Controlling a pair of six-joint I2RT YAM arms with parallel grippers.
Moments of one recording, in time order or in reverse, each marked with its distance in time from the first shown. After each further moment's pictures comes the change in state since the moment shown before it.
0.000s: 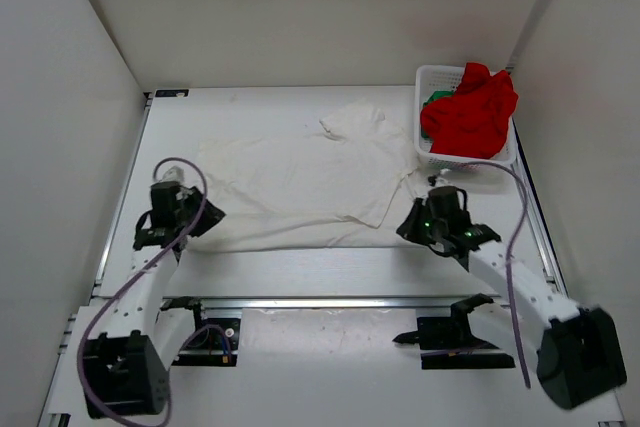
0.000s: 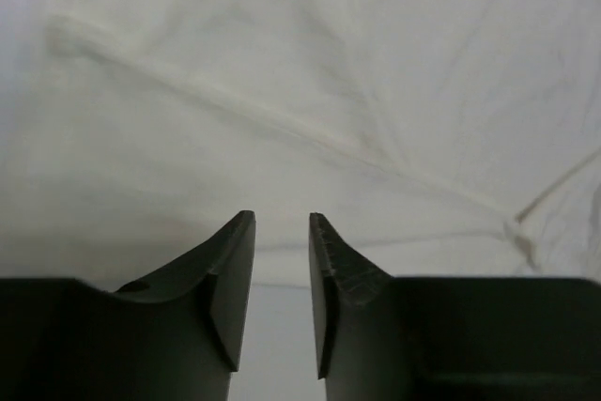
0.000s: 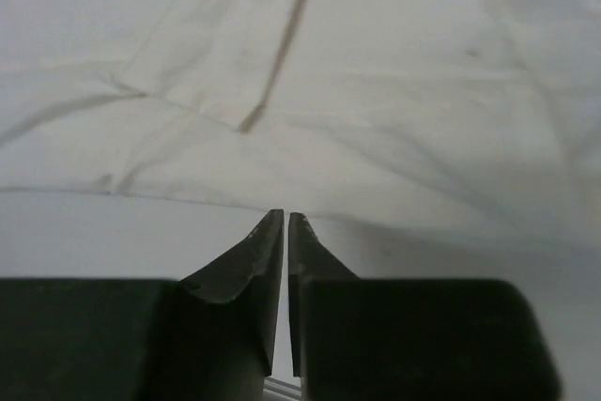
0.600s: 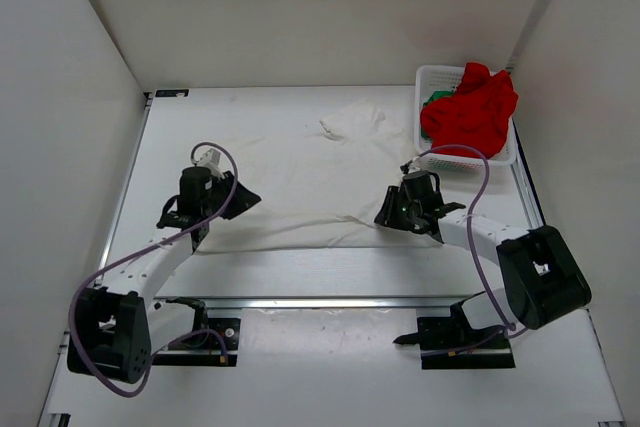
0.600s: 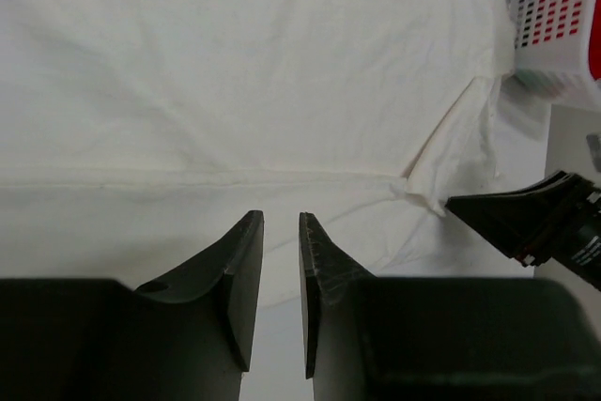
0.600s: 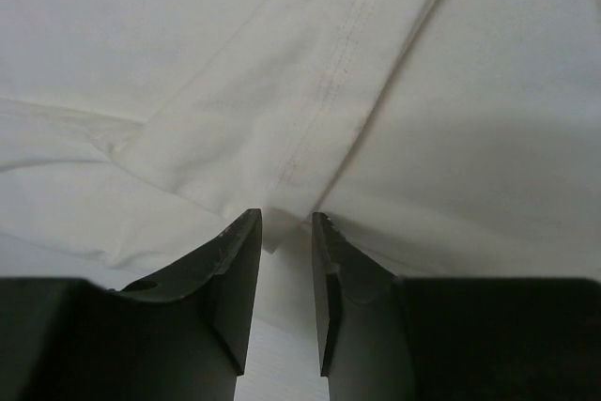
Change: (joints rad) left arm -0.380 0.221 0.041 0.359 0.085 -0.137; right arm 0.101 0.516 0.142 0.325 -0.050 -0.051
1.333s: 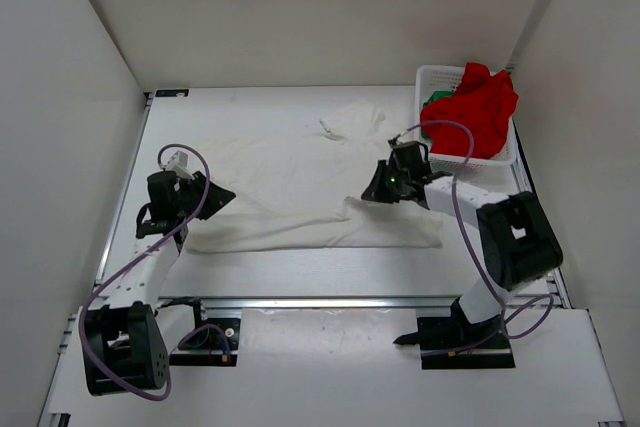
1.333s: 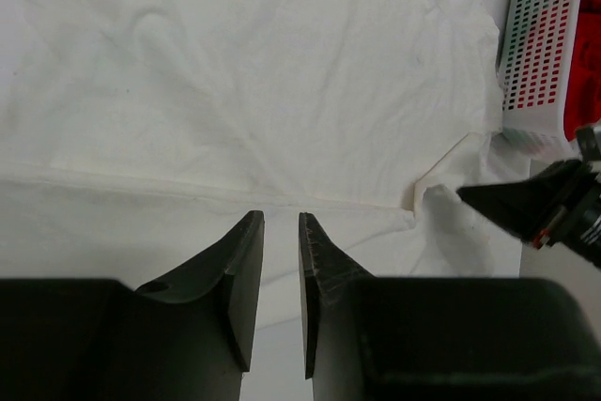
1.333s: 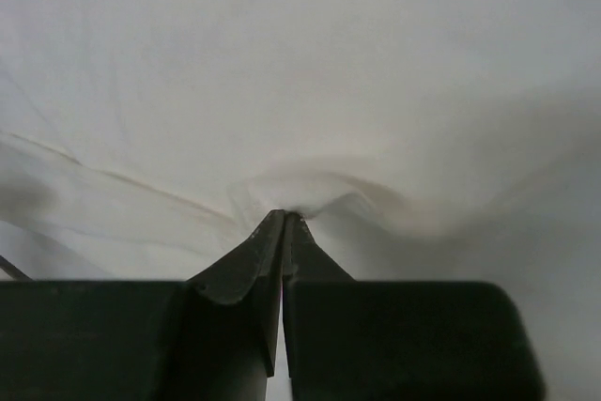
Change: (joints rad) left arm 0.293 -0.077 -0.031 -0.032 0.154 0.056; right arm -0.028 0.204 0.246 -0.029 -0.142 0.054
